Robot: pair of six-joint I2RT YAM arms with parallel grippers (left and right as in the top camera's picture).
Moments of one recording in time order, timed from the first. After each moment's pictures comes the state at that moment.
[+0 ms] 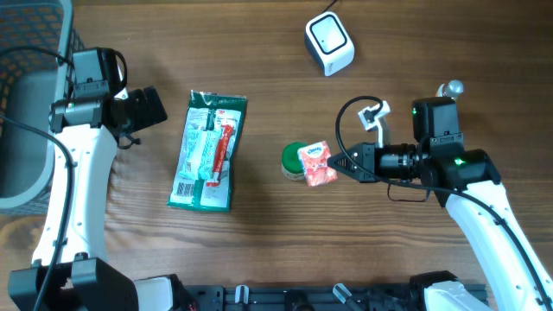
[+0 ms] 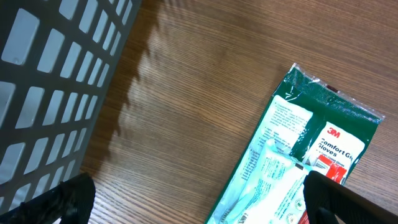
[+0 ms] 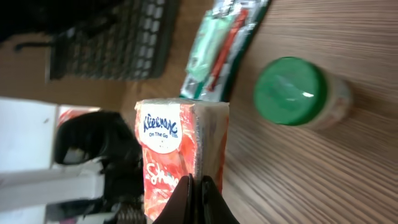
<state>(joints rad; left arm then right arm) 0.14 1.50 1.28 -0.88 -0.12 -0.23 0.16 1.22 0.89 -0.69 -0.94 0.24</state>
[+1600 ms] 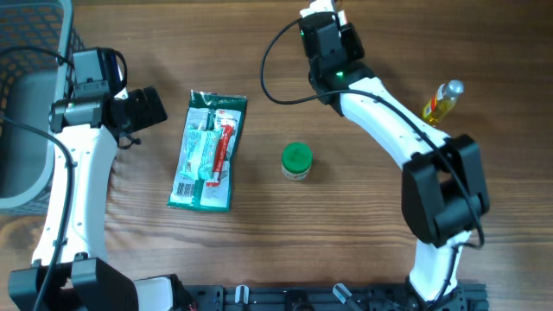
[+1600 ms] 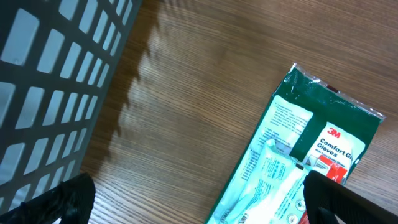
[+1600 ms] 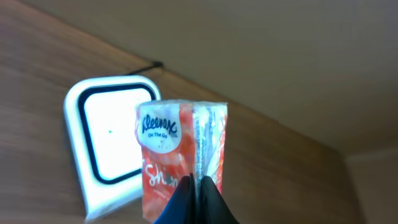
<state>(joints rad) 0.14 1.50 1.28 -0.88 -0.12 -0.23 0.46 2.05 1.56 -0.14 0.69 -0.28</state>
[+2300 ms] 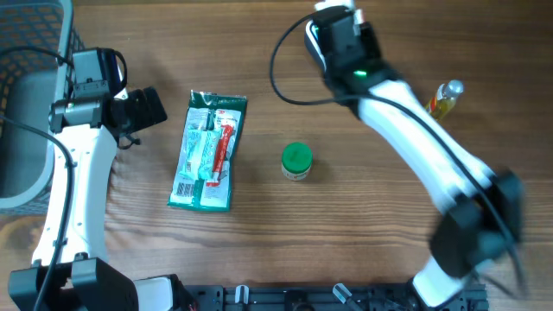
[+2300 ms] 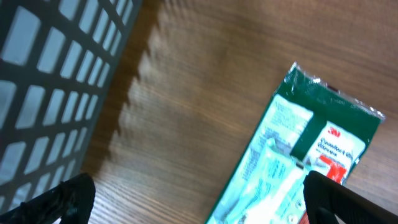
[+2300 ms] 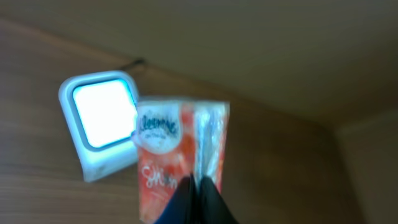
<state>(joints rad) 0.14 1.50 1.28 -0.88 -0.12 -0.23 0.46 1.78 1.56 -0.49 0.64 -0.10</state>
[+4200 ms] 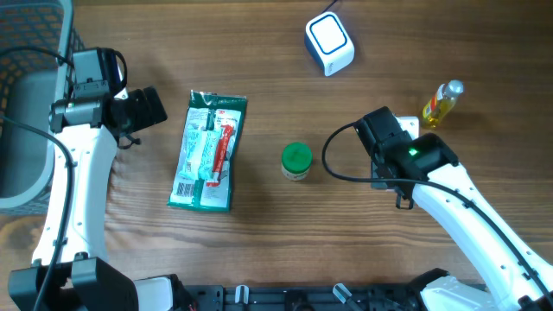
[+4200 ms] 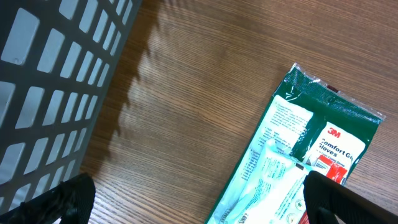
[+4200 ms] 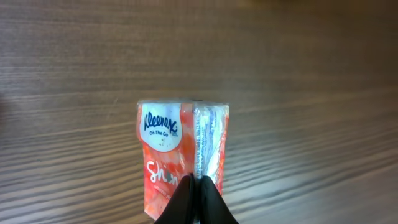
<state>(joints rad) 0.14 1.50 1.28 -0.88 -0.12 -0.23 0.44 1.34 1.03 -1.12 0.46 0.42</state>
